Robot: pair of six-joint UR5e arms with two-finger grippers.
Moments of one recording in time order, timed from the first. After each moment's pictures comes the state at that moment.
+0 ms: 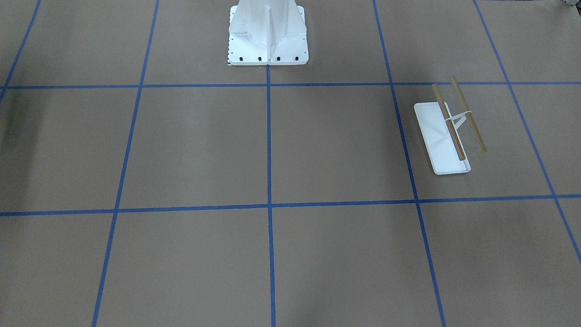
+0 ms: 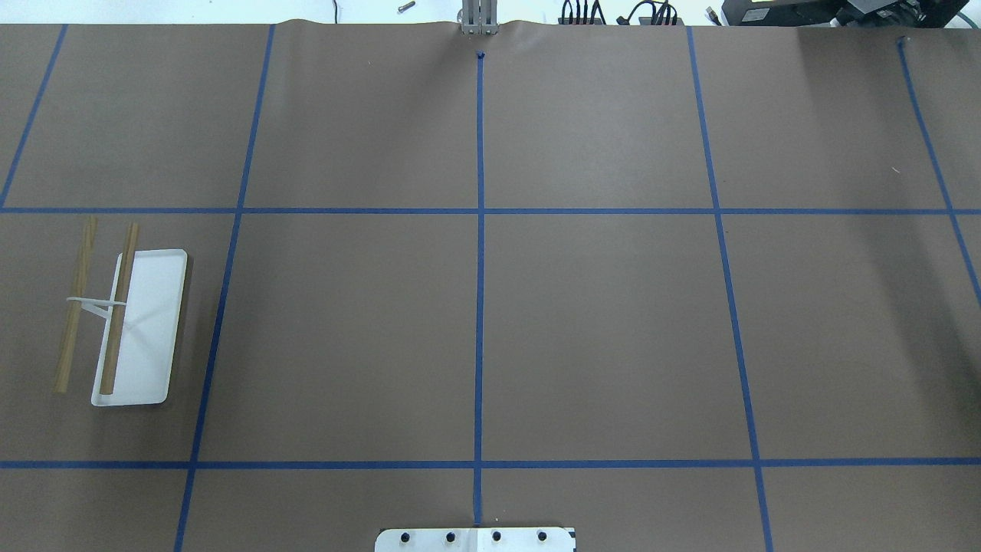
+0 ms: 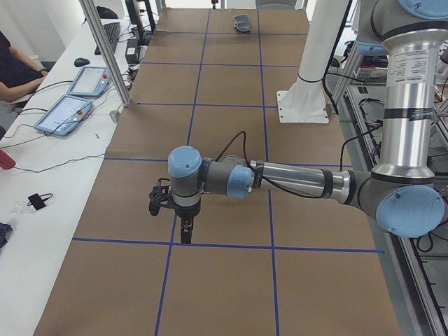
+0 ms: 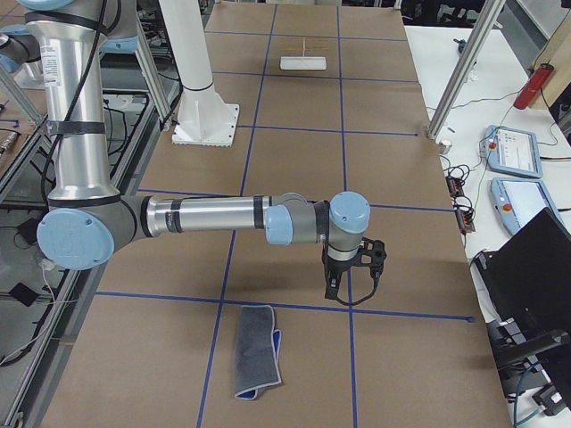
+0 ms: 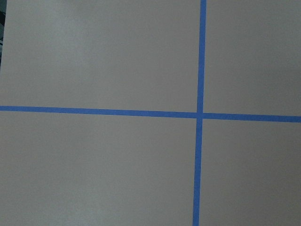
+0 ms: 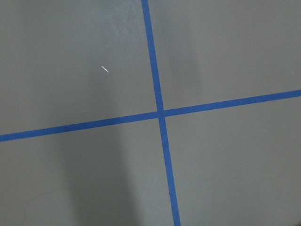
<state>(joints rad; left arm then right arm) -1.52 -1.55 -1.70 -1.61 -2.22 -0.18 1.51 -1.54 1.61 -1.56 2.33 0.26</state>
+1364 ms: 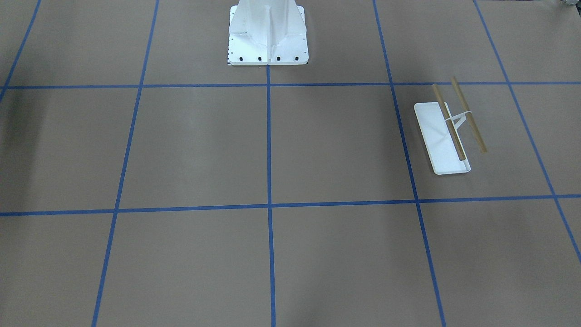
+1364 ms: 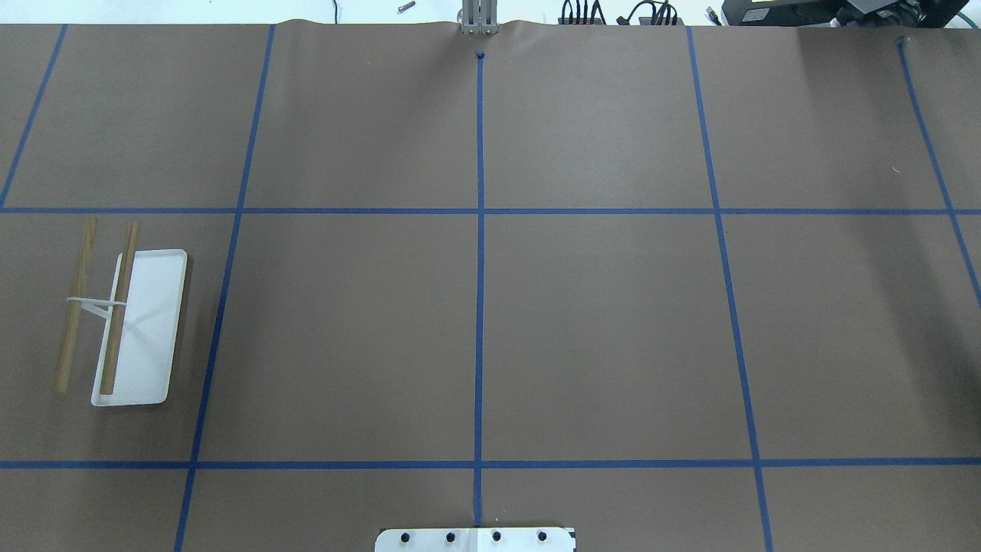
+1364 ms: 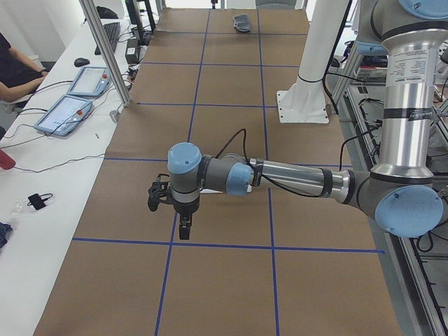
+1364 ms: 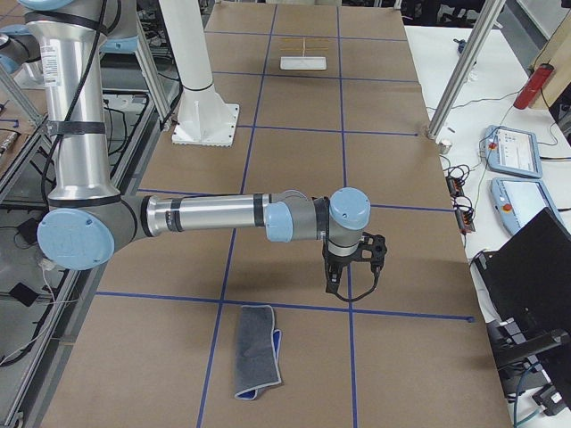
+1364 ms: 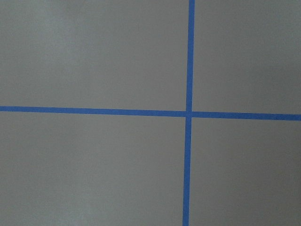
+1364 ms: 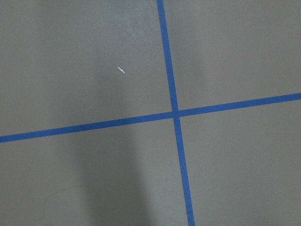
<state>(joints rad) -1.52 -1.56 -1.71 -1.61 -2.23 -0.18 1.51 -1.53 1.63 -1.57 2.37 0.26</state>
